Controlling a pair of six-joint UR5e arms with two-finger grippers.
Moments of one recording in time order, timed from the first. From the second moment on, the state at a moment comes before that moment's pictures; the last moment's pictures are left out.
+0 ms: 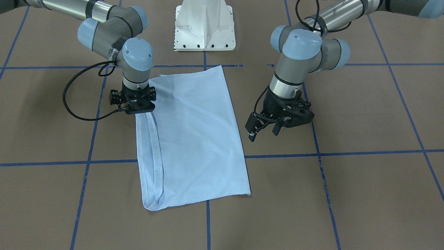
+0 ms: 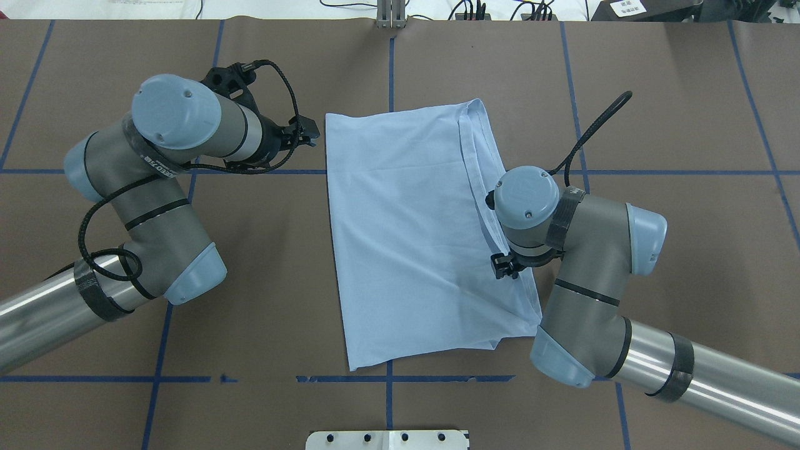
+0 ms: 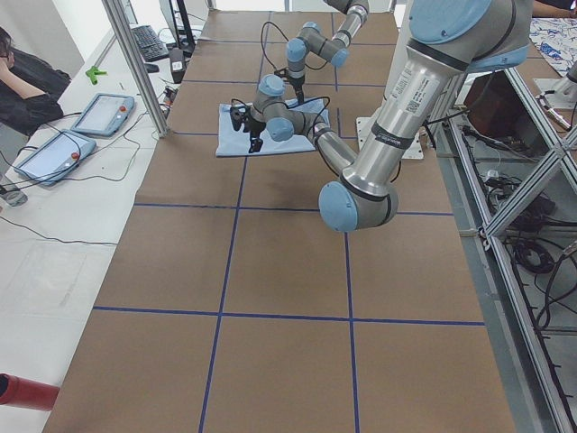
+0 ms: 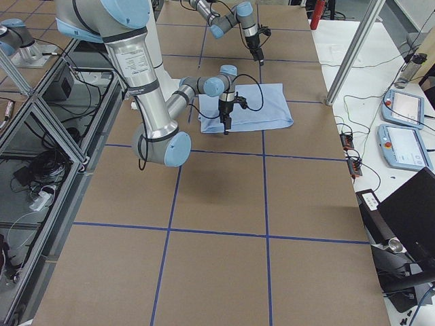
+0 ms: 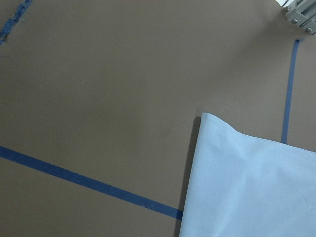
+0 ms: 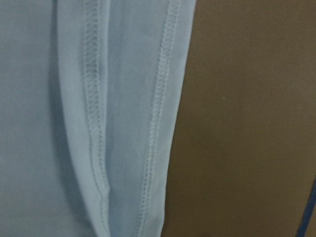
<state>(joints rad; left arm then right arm) -0.70 -2.14 -1.62 -1.98 -1.77 -1.53 0.52 -1.10 1.74 -1.84 1.81 0.82</state>
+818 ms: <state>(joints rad) -0.70 -2.15 -1.64 -1.97 -1.77 -1.53 0.67 -1.05 1.73 -1.83 1.89 0.67</state>
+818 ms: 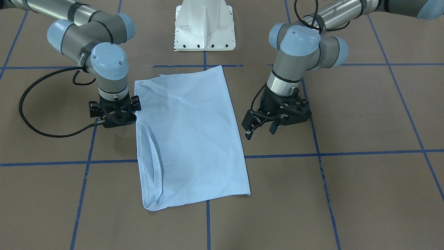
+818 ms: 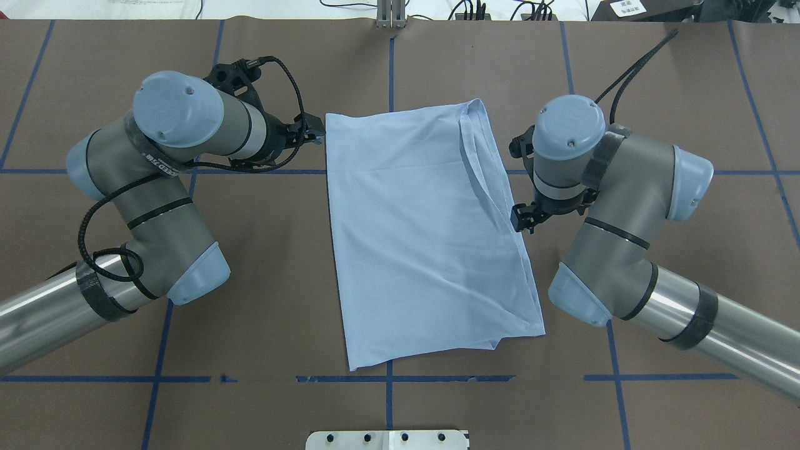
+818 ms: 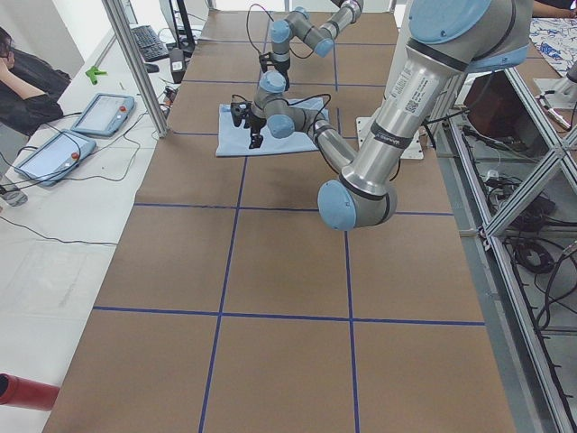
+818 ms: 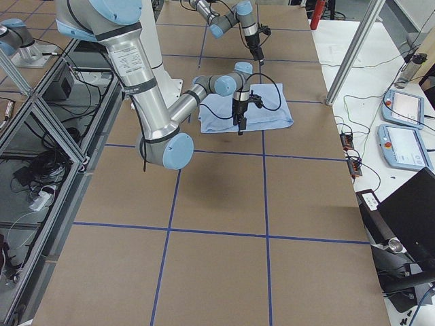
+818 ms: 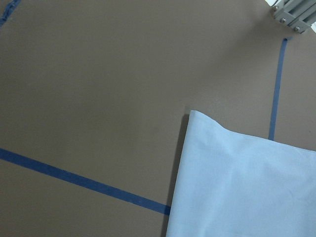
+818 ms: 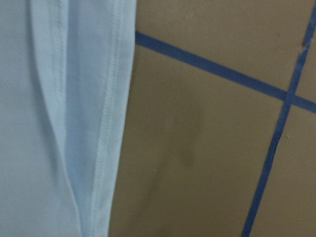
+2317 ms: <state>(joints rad) -0.69 -2.16 -1.66 -1.97 -1.76 -1.51 0.72 -0.80 1.27 -1.54 1.90 0.63</state>
